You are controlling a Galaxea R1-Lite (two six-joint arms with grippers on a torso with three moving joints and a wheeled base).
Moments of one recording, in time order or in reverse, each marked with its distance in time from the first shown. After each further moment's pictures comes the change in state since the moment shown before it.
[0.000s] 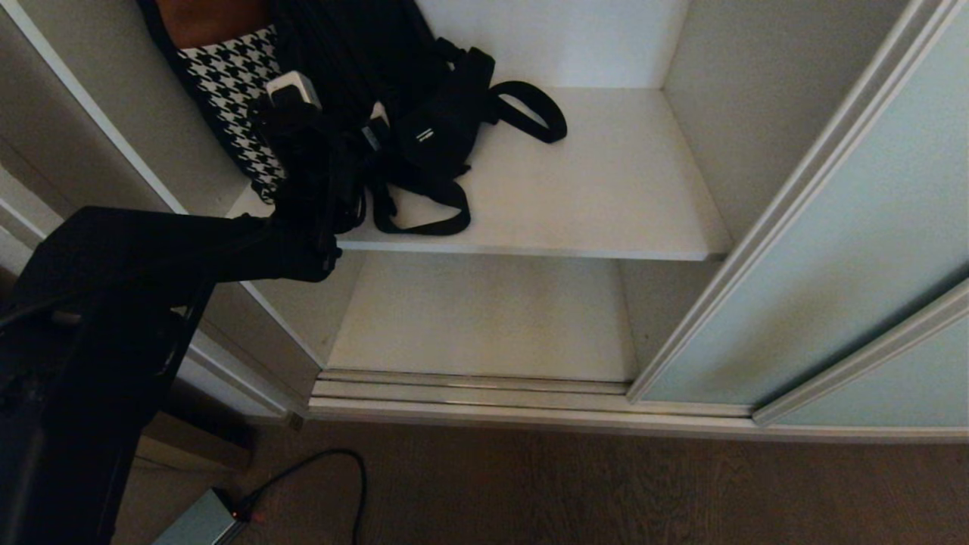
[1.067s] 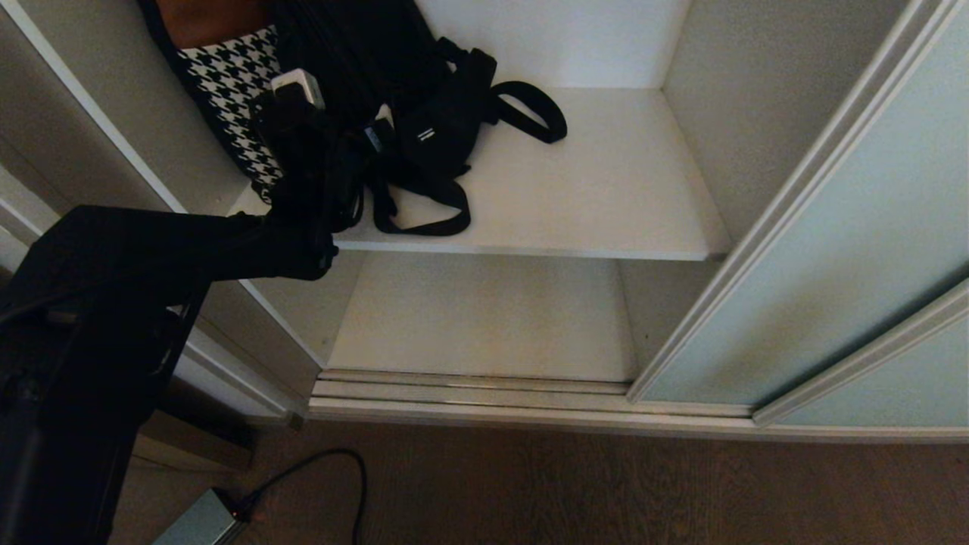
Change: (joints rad) left arm 0.007 -0.003 -0.003 0.030 -0.073 0.015; right arm 0.000 0.000 0.000 0.000 -0.001 0.000
